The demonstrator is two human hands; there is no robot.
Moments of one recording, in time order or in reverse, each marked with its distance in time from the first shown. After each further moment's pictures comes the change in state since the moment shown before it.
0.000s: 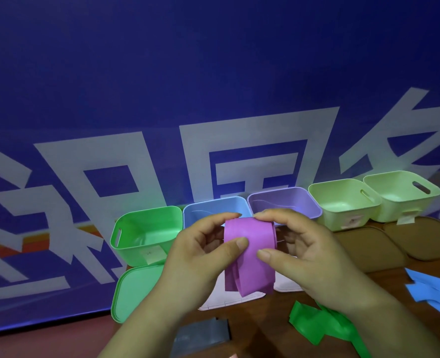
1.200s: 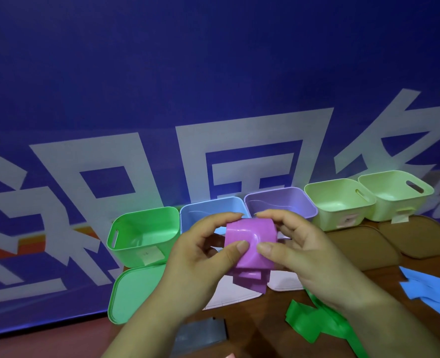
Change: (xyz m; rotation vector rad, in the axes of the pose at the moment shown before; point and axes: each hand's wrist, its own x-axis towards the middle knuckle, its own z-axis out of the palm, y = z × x) left_hand -0.003 -0.005 0.005 0.095 0.000 0.044; right_hand -0.003 -0.006 -0.001 0.288 0.019 0.227
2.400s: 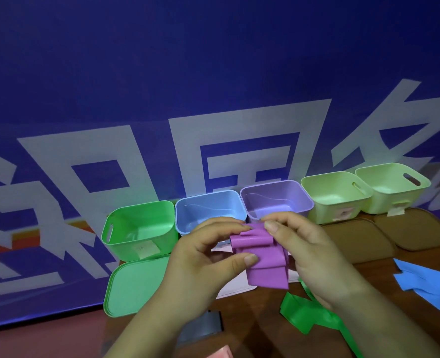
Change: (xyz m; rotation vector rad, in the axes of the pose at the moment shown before) left_hand -0.003 -0.007 0.014 -0.004 -0.050 0.147; right_hand -0.003 0.004 -0.005 -0.054 0.164 0.062
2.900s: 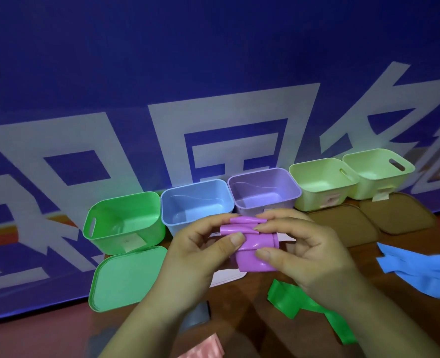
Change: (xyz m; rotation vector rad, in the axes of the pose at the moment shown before) left_hand 0.011 -0.014 0.023 -0.308 0.020 -0.314; right_hand -0.007 0.022 -0.029 -0.117 -0.024 -0.280
